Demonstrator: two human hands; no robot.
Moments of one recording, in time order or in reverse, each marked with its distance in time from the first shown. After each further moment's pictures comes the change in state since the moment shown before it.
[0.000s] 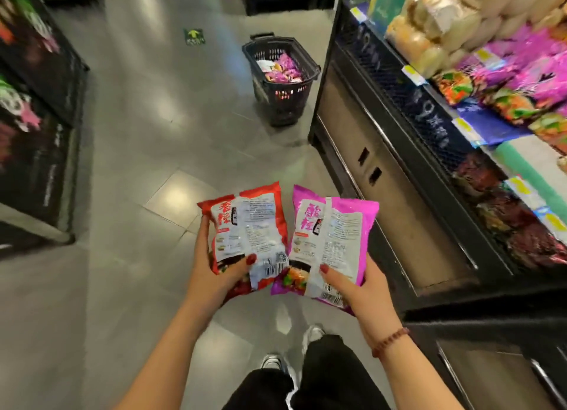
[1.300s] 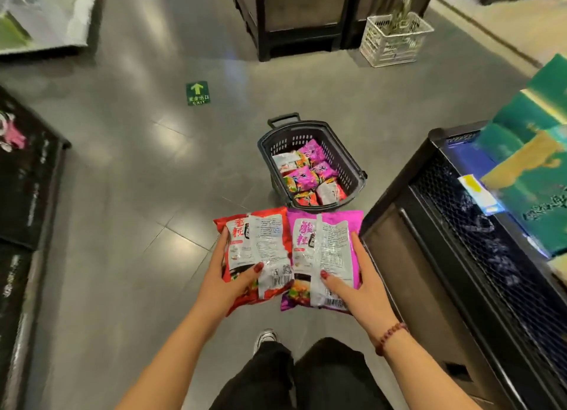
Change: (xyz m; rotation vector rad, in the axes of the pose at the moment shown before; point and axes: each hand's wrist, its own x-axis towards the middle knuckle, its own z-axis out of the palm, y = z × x) left_hand 0.769 0.151 -0.016 0.072 -0.020 -0.162; right_hand 0.732 -0.240 0.197 -0.197 -0.079 -0.114
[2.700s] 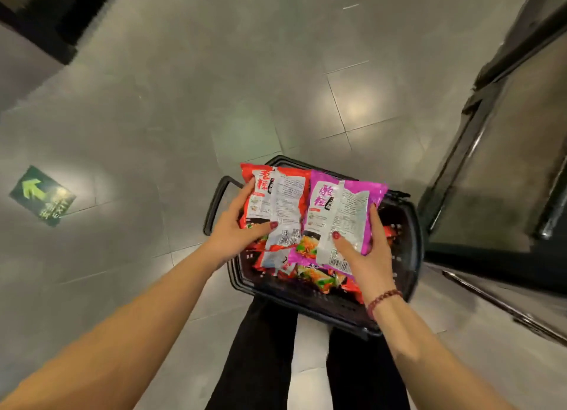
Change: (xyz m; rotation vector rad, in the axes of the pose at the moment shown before) left_hand 0.797 0.131 0.175 0.585 -0.869 -0.081; right_hand 0.631 -0.001 0.009 0.379 0.876 0.392
